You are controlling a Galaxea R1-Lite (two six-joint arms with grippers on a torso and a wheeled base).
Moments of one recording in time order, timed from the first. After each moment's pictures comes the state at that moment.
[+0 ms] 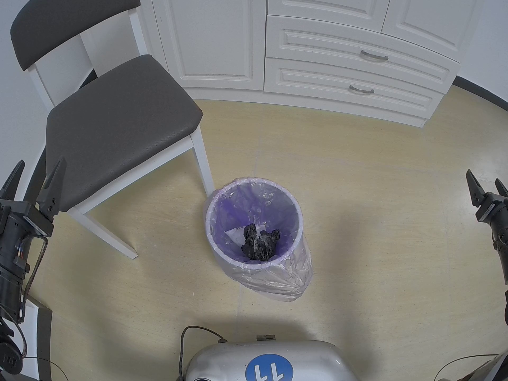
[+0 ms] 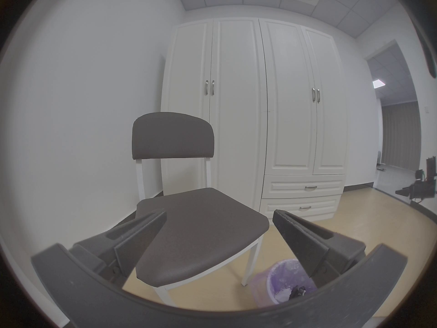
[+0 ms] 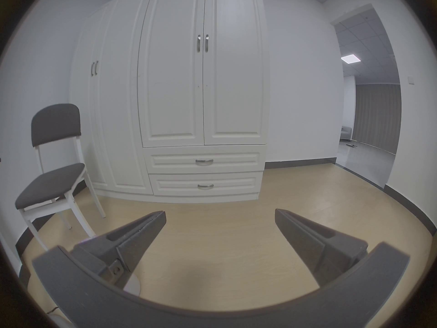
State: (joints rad) left arm -0.23 1.23 -0.11 -1.53 0.19 0.06; right arm -0.08 1.42 -0.13 -1.54 -0.12 0.06
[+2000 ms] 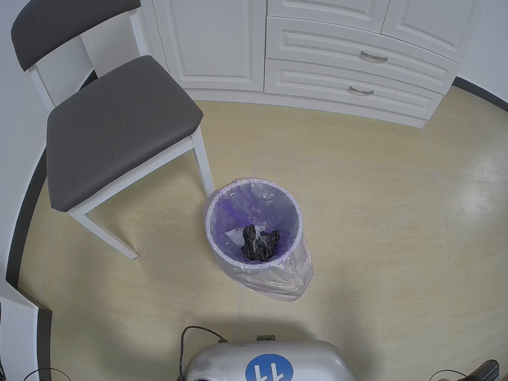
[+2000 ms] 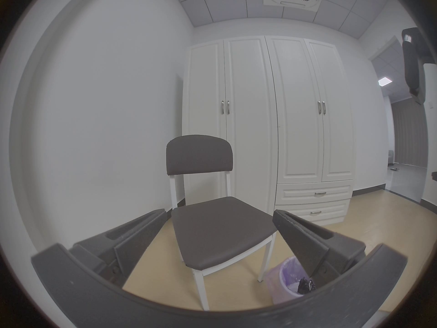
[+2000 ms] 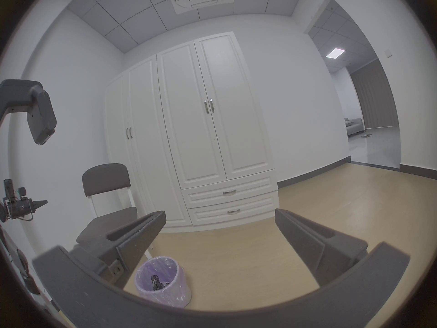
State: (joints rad) left arm -0.17 0.53 -0.07 -0.92 0.24 0.08; right arm 0.01 0.03 -0.02 -0.51 -0.07 0.21
